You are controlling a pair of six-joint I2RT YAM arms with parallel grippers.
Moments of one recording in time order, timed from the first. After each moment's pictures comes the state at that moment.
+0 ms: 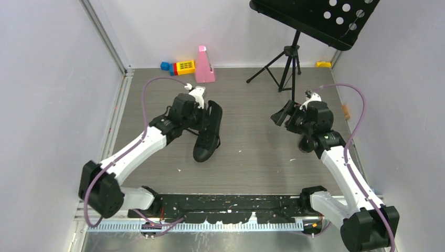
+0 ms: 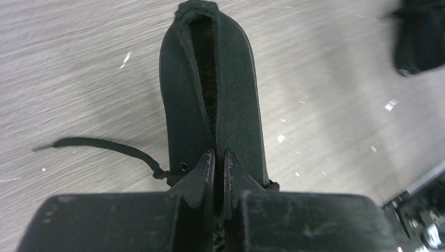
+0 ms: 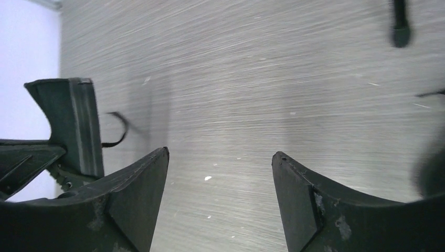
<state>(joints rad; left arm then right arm) -0.56 1.33 1.02 -0.34 0.03 -0.31 0.15 0.96 0.78 -0.35 -0.16 0.57</state>
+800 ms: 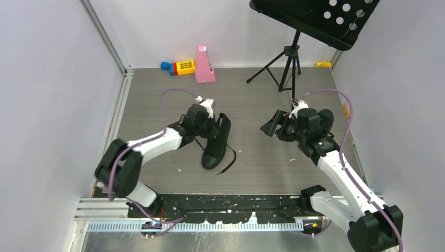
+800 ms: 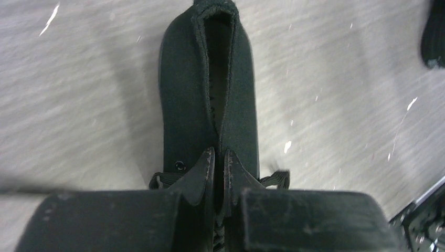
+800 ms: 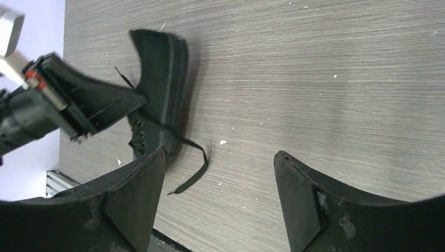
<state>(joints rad) -0.61 1.43 0.82 -0.06 0.11 -0.41 0.29 0.93 0.70 -0.32 -0.24 0.58</state>
